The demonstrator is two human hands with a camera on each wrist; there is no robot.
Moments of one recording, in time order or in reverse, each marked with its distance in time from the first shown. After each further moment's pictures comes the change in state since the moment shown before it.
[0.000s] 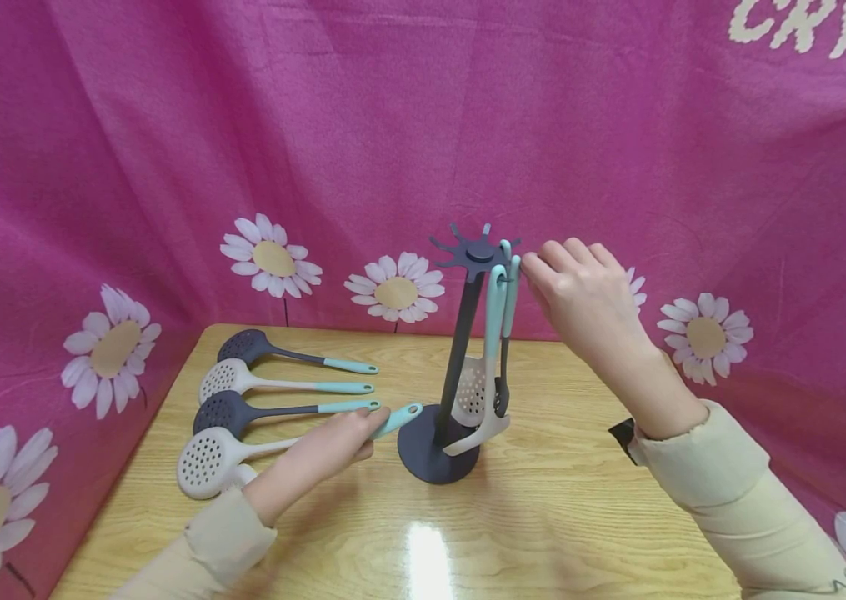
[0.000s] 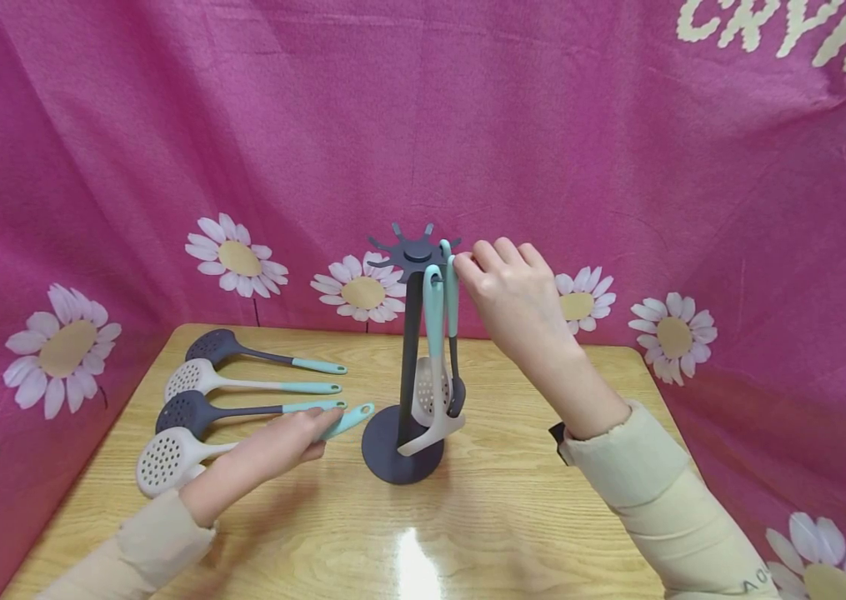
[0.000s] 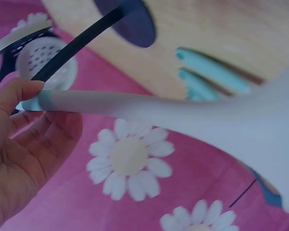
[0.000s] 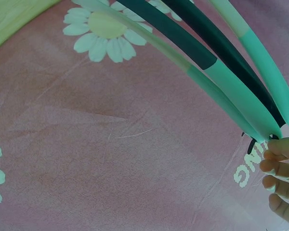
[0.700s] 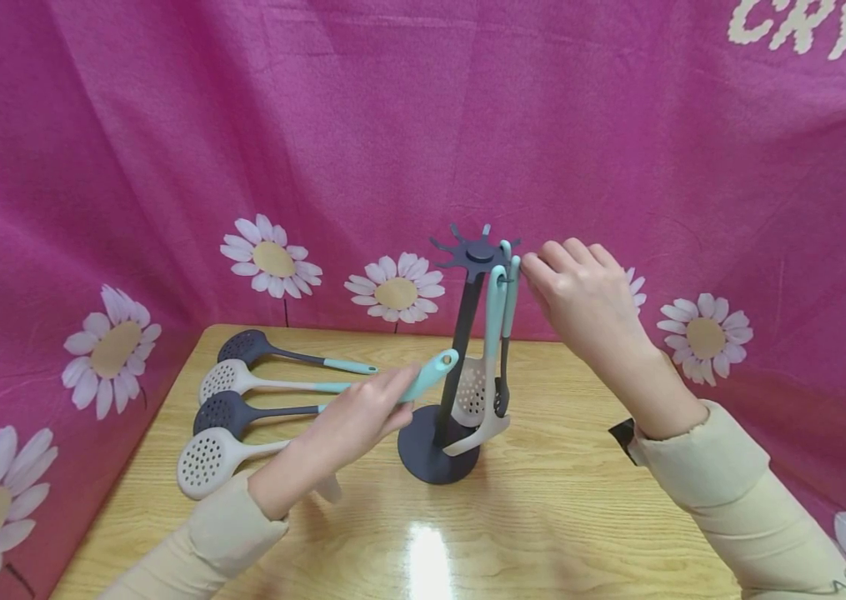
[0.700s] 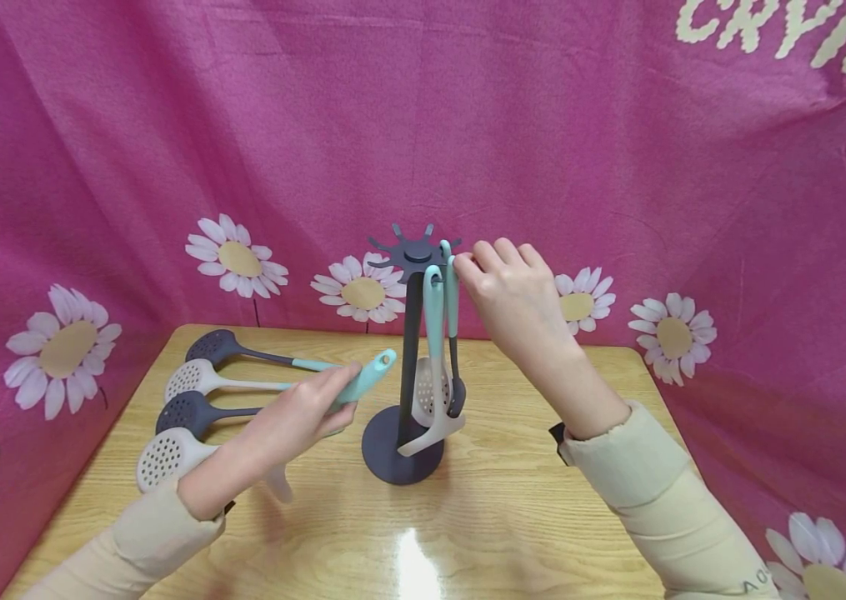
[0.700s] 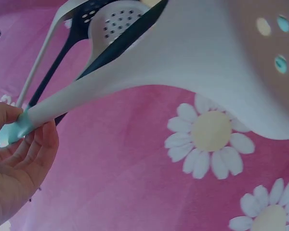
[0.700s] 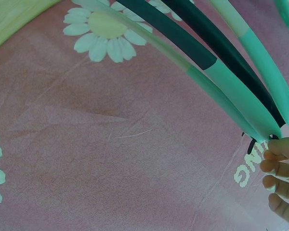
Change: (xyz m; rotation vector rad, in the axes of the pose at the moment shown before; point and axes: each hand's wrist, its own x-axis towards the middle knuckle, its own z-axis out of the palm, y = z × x) left_hand 0.032 0.027 -0.019 0.002 0.389 0.121; right_hand 0.000 0.000 0.000 -0.002 0.001 0.000
